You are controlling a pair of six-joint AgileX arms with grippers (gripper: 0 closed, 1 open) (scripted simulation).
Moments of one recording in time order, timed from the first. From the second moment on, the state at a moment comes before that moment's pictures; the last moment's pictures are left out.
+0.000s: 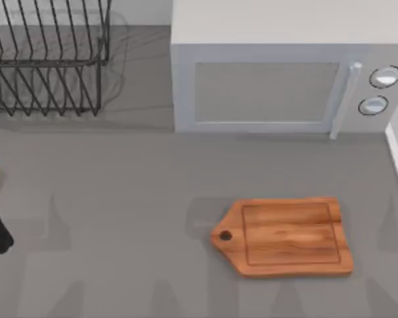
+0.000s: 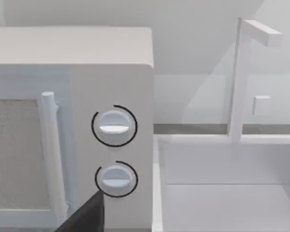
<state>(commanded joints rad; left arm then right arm) 0.00 0.00 0.00 0.00 0.00 0.00 0.00 0.00 0.00 0.00 0.00 0.00</state>
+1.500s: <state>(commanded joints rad) 0.16 1.84 1.37 -0.97 0.00 0.29 0.00 0.00 0.00 0.00 0.00 0.00</state>
